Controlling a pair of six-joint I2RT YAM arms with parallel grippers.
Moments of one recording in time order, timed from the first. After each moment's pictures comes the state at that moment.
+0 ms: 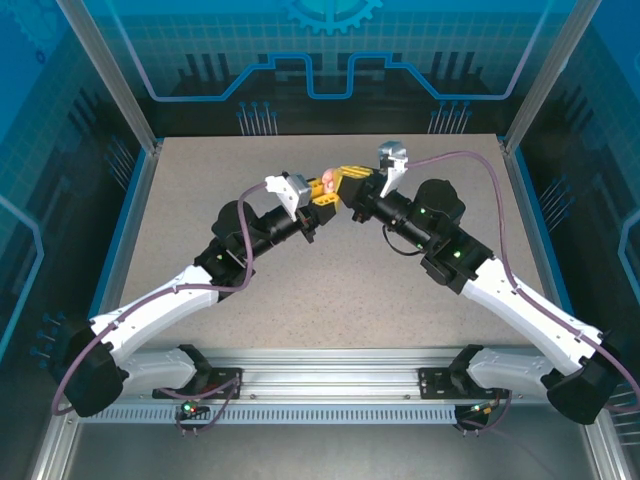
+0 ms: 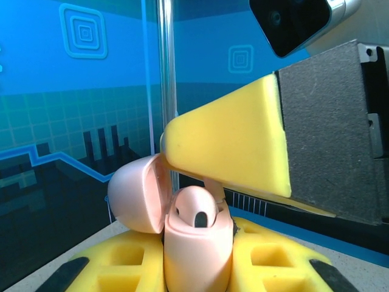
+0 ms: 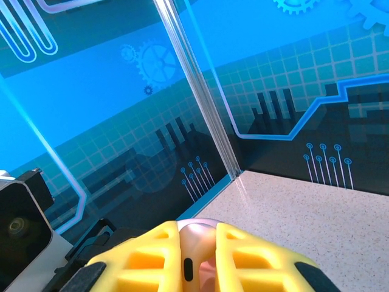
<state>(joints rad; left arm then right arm) -0.69 1.19 0.87 0.51 0.24 -0.04 0.72 1.12 1.08 0.10 -0.10 0.40</state>
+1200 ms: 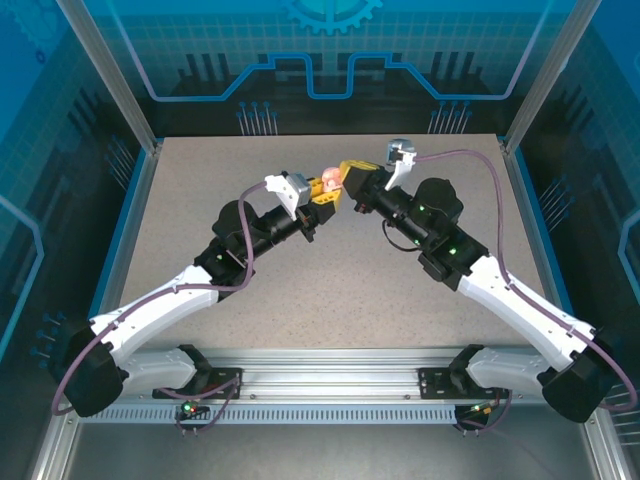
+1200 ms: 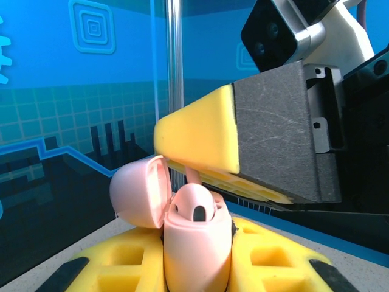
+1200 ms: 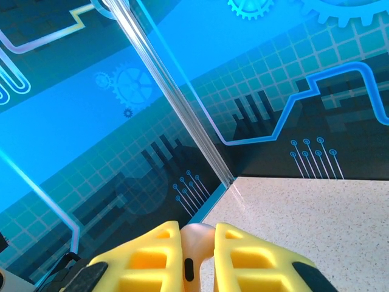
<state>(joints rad) -0.69 1.19 0.87 0.50 0.21 -0.04 0.67 1.14 1.05 0.17 -0.04 0.54</state>
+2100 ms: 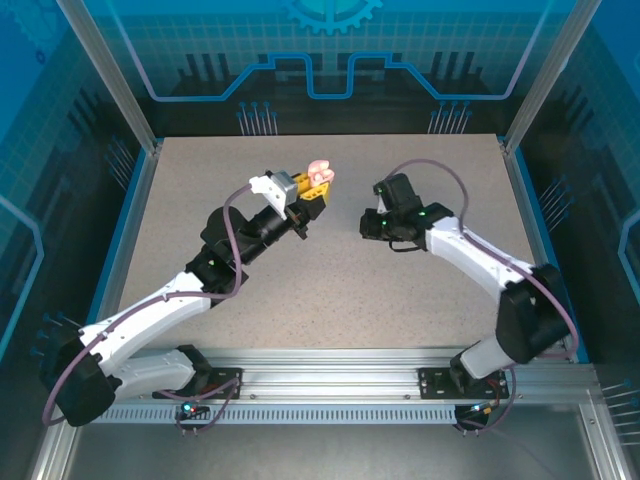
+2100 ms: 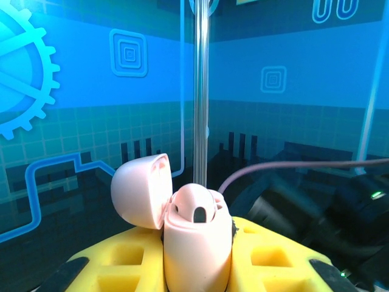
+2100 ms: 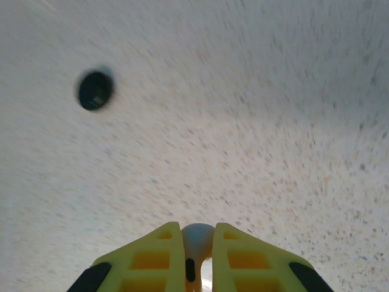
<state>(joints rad) -0.69 1.12 0.85 0.51 0.10 -0.04 0.49 1.54 1.13 -0.54 -0.11 0.56</state>
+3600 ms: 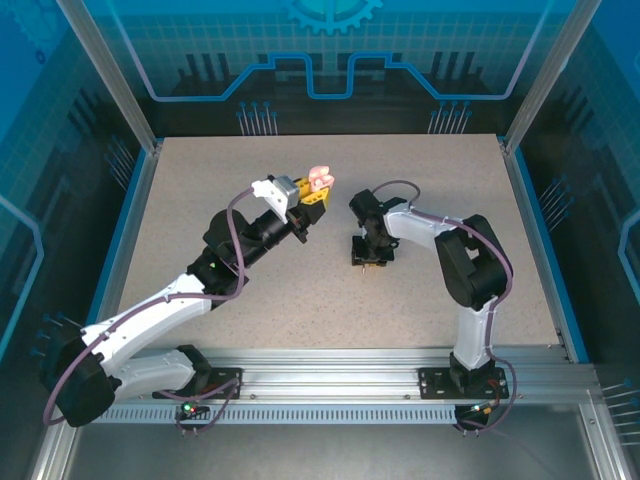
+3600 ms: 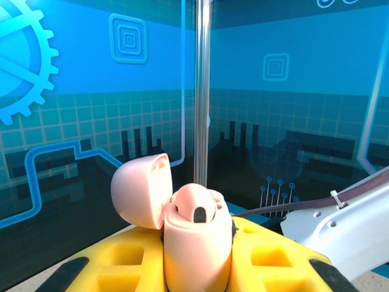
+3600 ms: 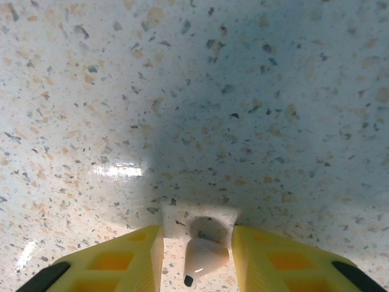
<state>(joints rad) -0.69 1.12 0.81 0.52 0.10 -0.04 0.52 1.94 1.30 -0.81 -0.10 0.54</state>
